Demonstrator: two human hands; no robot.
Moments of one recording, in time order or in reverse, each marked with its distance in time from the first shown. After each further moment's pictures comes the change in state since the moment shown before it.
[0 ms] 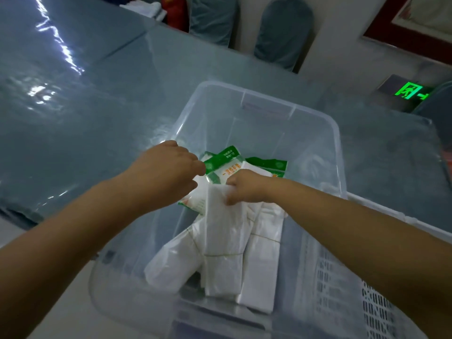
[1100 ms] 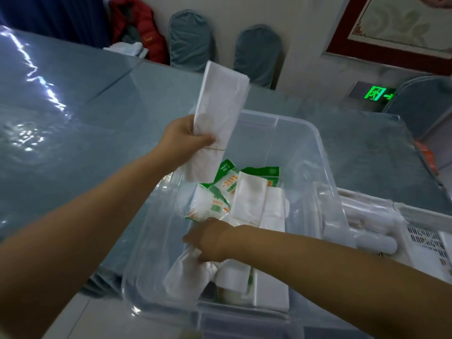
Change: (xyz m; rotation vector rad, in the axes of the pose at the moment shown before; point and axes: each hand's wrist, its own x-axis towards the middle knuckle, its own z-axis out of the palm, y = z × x) left_hand 0.053 -0.027 -0.011 -1.299 0.346 -0.394; right_hand -0.013 -0.075 0.091 -0.657 -0.042 -0.310
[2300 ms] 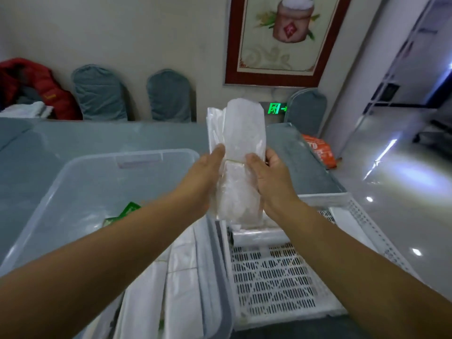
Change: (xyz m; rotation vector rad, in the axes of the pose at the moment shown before) left_hand -0.052 0.153 0.247 -0.490 -0.323 -0.277; right_hand -0.289 0.144 -0.018 1.605 1.620 0.616
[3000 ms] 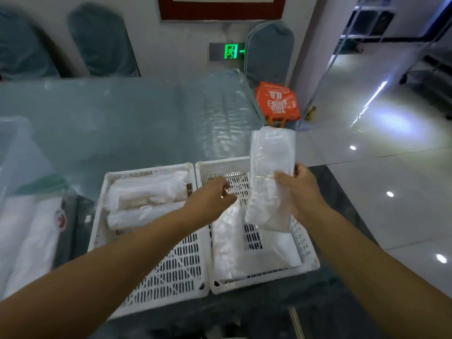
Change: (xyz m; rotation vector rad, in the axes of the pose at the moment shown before) left_hand 0.072 -0.190 0.299 1.029 -0.295 0.080; right_hand 0.057 0.048 -0.401 -0.137 0.277 0.389
